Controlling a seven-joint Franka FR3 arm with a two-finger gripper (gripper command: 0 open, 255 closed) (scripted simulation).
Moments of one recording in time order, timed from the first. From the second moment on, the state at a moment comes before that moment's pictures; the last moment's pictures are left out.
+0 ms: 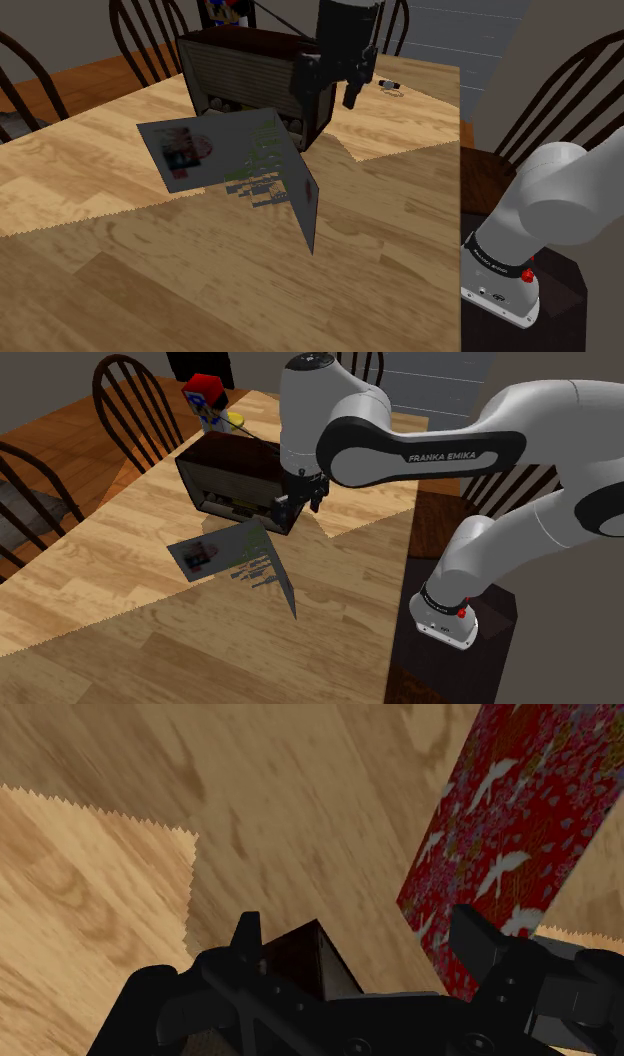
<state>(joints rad) 0.07 -0.47 0.44 -2.09 0.16 1.74 0.63</state>
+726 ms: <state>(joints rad) 0.06 -0.27 0.60 -1.94 0.12 1.81 0.86</state>
